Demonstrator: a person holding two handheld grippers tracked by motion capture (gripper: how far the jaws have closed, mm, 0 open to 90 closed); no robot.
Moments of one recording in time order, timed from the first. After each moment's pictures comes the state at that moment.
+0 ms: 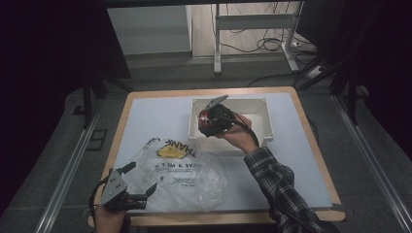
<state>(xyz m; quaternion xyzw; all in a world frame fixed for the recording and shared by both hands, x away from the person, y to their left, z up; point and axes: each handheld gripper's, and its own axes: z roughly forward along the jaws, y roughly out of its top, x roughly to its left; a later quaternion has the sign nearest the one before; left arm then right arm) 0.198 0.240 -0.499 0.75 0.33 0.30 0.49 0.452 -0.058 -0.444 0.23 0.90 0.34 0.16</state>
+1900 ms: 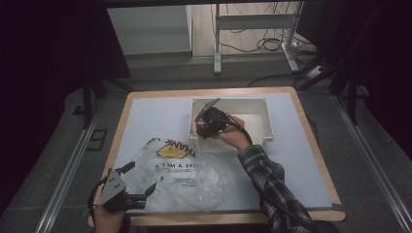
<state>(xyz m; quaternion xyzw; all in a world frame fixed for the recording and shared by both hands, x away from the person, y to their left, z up) 0.198 0.242 -0.499 0.74 0.33 0.30 0.50 0.479 -0.043 -0.487 0.21 0.92 0.31 0.14</state>
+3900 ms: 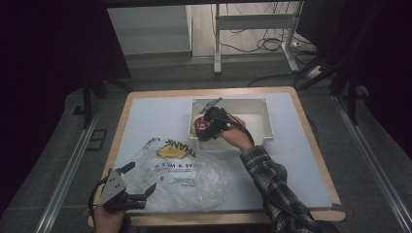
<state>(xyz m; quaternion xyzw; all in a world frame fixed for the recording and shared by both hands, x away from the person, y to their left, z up) 0.198 0.241 -0.500 0.74 0.33 0.30 0.49 0.479 -0.047 -0.485 0.22 0.91 0.33 0.13</state>
